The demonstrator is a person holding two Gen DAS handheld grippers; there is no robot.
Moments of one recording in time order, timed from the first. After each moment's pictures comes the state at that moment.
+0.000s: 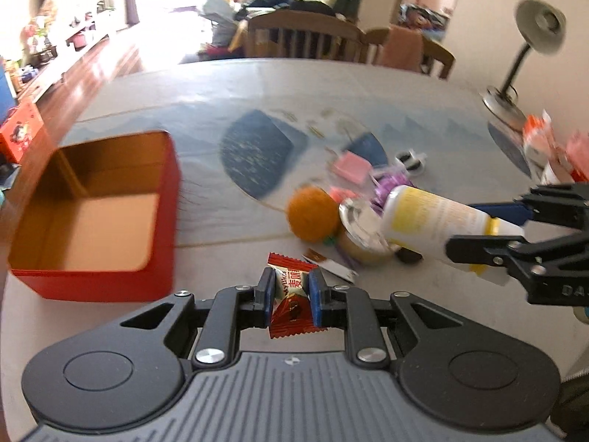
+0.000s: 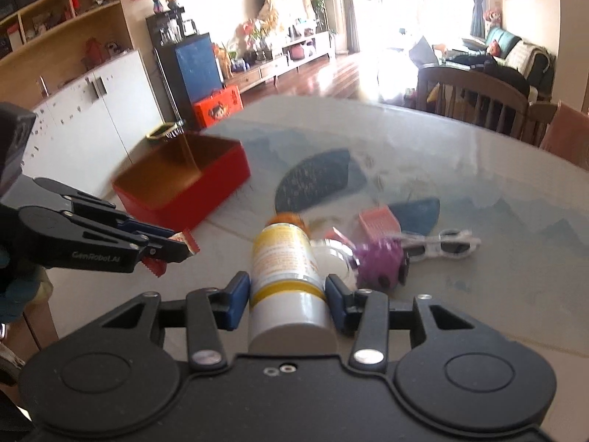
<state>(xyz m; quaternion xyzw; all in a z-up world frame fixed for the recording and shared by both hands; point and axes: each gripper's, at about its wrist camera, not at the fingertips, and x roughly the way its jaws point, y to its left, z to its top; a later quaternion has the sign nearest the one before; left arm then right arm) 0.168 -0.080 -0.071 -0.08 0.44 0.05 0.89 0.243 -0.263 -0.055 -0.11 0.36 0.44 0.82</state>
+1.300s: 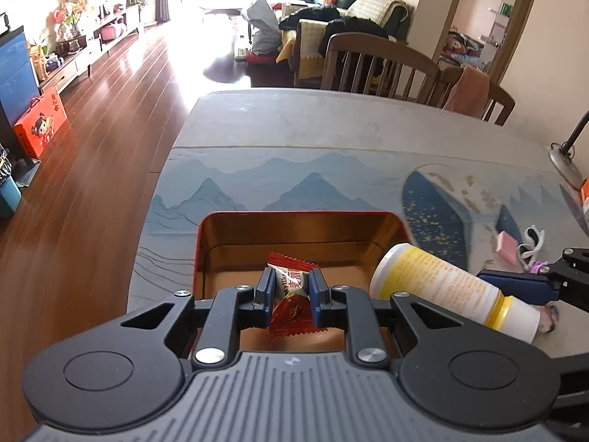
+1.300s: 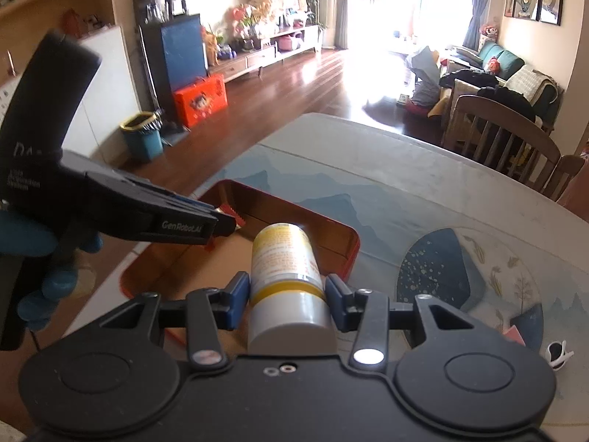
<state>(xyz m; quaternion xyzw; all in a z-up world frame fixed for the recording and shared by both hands) 0.227 0.165 -0.083 -0.10 0.43 0.07 0.89 0.237 0.015 -0.067 -0.18 0.37 0.37 0.84</state>
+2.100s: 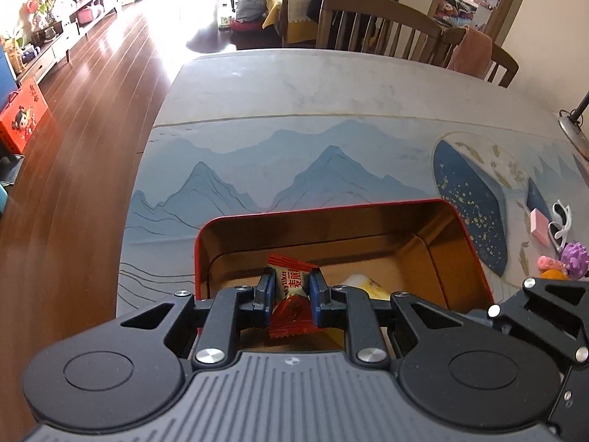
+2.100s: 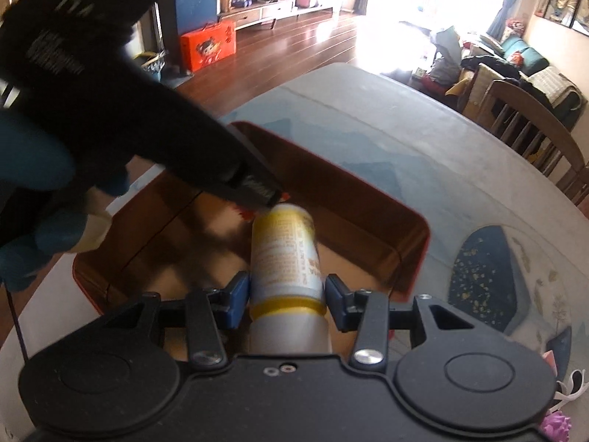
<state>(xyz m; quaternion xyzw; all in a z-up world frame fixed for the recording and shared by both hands) 0.276 0.190 -0.125 -0.08 0.49 0.04 0.87 0.233 0.082 -0.118 -0.25 0.40 0.37 0.80</state>
